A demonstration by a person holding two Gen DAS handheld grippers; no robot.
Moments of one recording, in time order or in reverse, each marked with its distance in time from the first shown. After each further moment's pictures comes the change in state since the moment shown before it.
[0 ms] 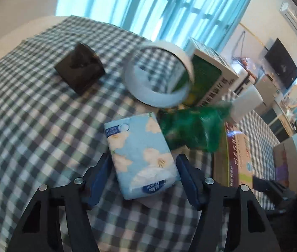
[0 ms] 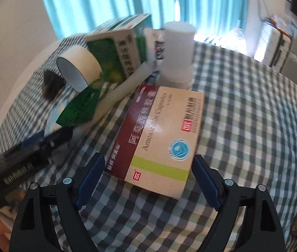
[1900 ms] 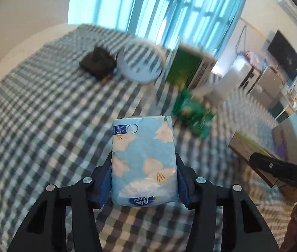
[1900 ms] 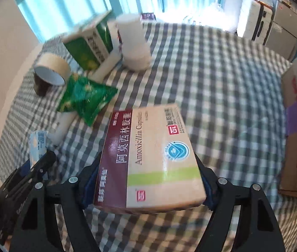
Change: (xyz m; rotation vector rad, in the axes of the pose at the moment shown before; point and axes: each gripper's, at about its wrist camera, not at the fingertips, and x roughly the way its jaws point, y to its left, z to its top) left arm -0.073 -0.019 -0.041 0.030 -0.042 0.082; right arm -0.080 -0.060 -0.031 0.222 0.051 -0.007
